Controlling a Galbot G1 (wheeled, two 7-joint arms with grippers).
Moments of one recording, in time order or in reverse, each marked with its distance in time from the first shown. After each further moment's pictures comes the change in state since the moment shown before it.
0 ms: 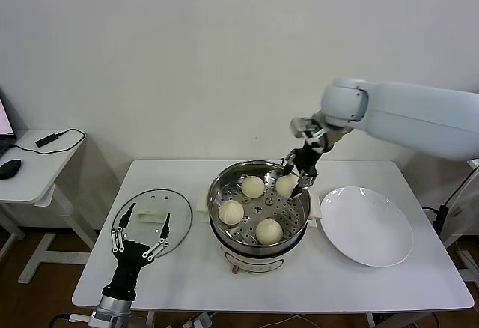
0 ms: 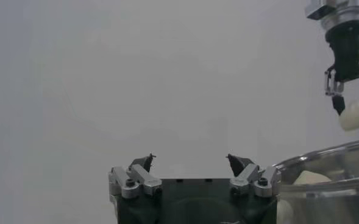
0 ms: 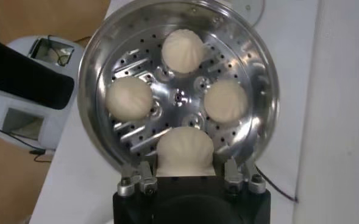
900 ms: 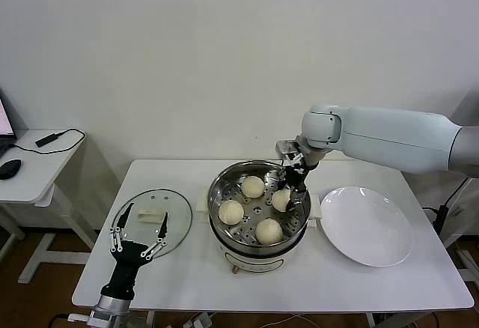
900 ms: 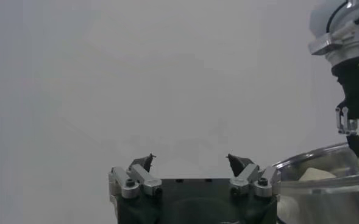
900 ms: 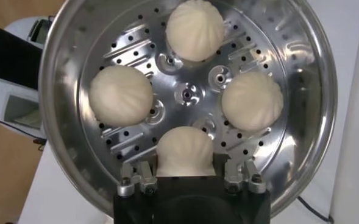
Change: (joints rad) left arm -0.003 -0.002 -0.007 0.008 -0.003 -0.001 -0.004; right arm -0.120 0.068 0.002 -0.069 -0.063 -0.026 0.048
